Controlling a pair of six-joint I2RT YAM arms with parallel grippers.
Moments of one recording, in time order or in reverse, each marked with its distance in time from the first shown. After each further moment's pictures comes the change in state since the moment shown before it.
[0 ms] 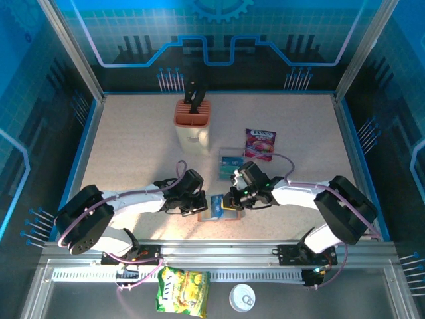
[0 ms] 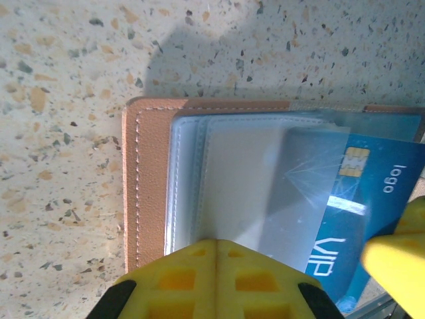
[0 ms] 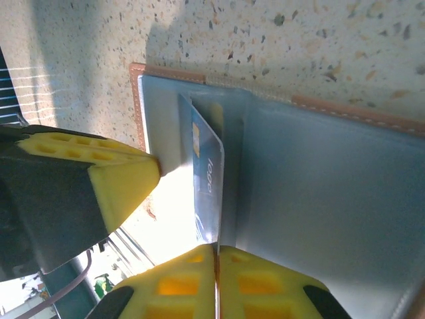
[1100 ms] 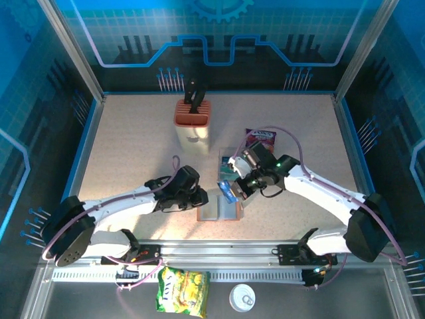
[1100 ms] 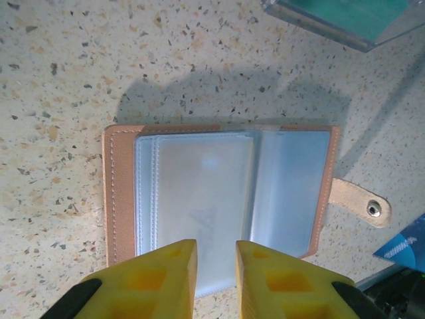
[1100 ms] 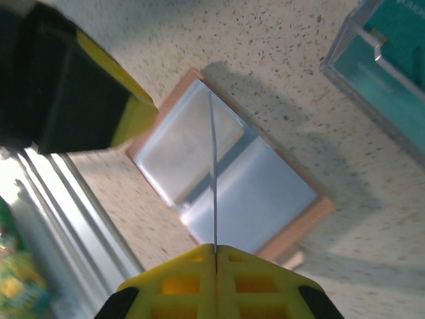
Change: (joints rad) left arm 0.000 -0.149 0.031 -0.068 -0.071 0.027; right arm -0.018 -0.167 0.367 -0.668 0.224 -0.805
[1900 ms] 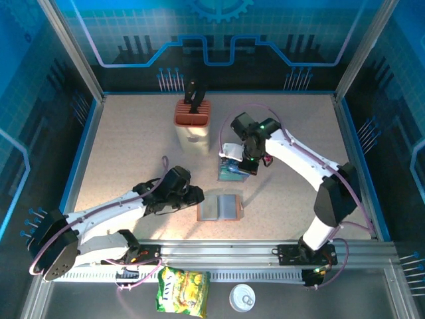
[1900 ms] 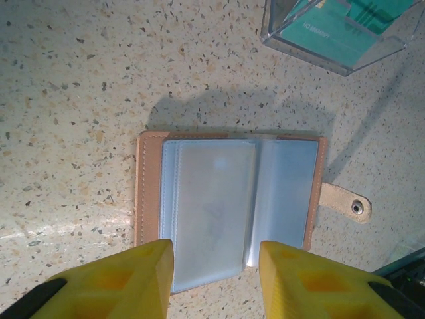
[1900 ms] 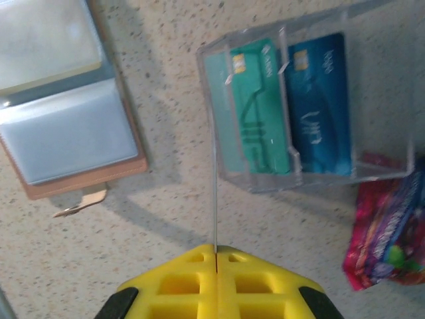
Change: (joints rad) left arm 0.031 -0.137 -0.044 -0.044 -0.031 0.003; right arm -0.090 0.383 0.541 -0.422 0.283 -0.747
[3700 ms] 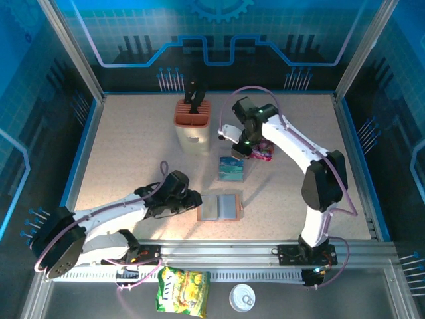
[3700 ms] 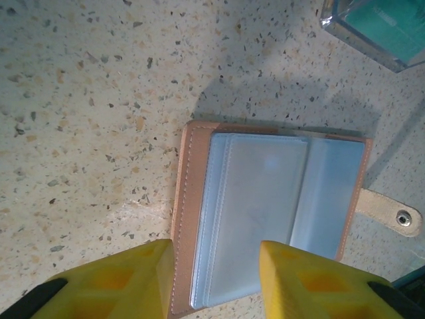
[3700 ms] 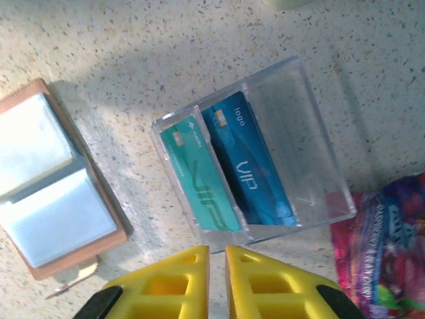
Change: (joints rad) left arm 0.023 0.038 -0.095 0.101 0.033 -0.034; right arm -0.088 0.119 0.127 0.060 -0.142 0.201
